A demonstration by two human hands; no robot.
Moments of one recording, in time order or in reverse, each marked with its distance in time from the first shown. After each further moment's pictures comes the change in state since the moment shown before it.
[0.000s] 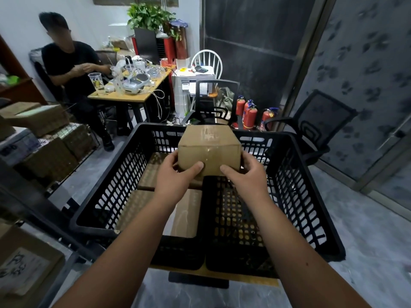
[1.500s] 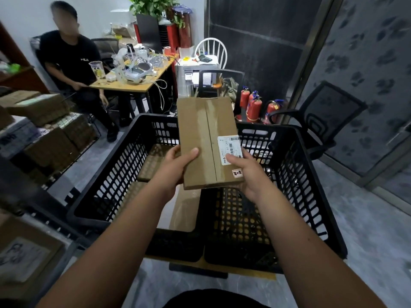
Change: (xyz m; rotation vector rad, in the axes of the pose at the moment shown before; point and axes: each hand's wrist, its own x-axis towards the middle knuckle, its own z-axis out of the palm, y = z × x) left_hand 0.030 -0.015 0.000 -0.238 -0.175 -0.289; right_hand 0.037 0.026 0.000 0.497 -0.281 0.426
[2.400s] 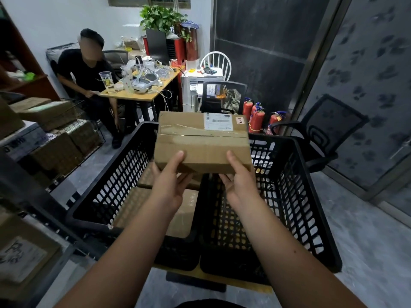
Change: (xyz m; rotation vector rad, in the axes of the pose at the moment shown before) left_hand -0.022 -0.003 0.026 -0.548 0.249 0.041; right_hand -0.010 0.003 0.027 0.447 0.228 -0.076
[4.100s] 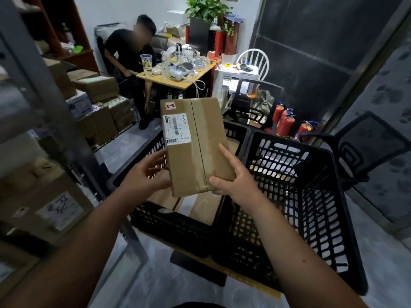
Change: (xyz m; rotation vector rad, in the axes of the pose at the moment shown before) left_hand -0.037 0.085 -0.146 0.866 -0.162 0.222; right_hand -0.045 0.031 0.035 -0.838 -0.667 -0.079
